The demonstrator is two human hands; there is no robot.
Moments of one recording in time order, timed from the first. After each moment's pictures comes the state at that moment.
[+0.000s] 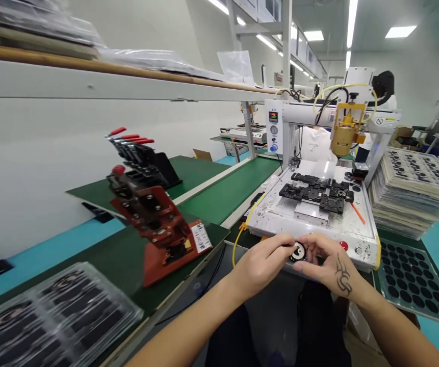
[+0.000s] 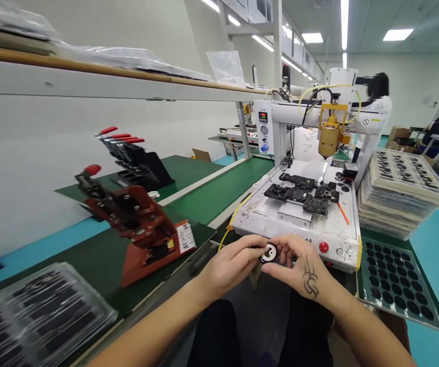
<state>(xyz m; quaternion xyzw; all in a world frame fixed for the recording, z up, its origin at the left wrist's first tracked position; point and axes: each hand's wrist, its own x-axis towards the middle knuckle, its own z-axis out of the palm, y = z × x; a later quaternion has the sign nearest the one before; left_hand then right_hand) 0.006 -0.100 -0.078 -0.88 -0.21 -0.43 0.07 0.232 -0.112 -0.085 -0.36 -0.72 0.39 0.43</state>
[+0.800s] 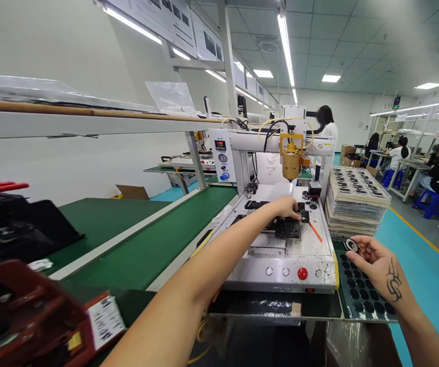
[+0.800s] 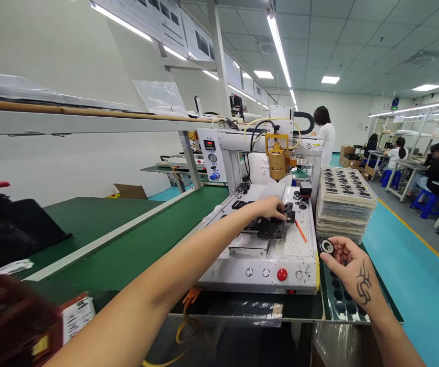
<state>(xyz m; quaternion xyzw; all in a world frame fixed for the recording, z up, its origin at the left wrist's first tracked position) 0.201 0.167 -0.013 -0.93 -0.36 -0.03 -0.08 0.412 -0.129 -0.075 -0.58 -0.53 0.19 0.58</state>
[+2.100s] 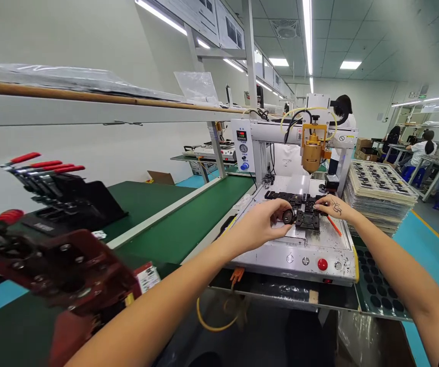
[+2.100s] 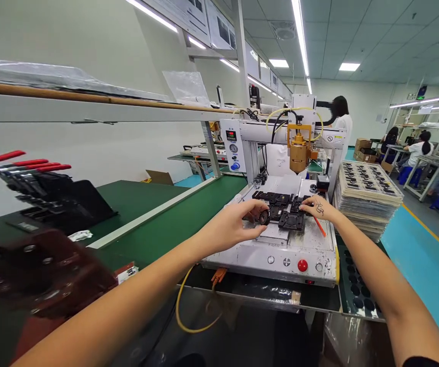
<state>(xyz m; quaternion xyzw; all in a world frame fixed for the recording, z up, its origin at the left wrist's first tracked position) 0.052 0.004 0.012 -0.88 -0.31 -0.32 -0.19 0.395 0.114 -0.067 -0.51 -0.80 0.15 0.28</state>
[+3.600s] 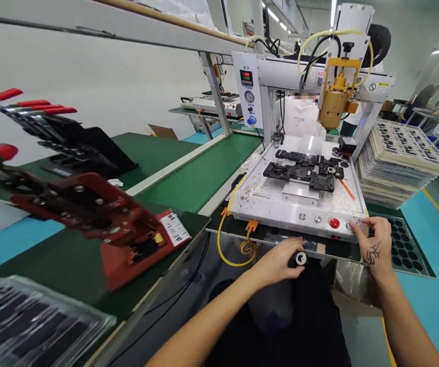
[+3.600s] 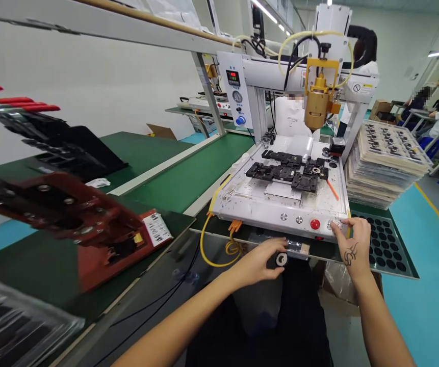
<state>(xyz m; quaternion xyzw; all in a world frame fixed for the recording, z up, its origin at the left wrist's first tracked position) 0.048 -0.073 -0.224 -0.87 -0.28 -0.24 -0.32 0.369 -0.113 -0.172 -0.62 -0.60 -0.15 0.48</state>
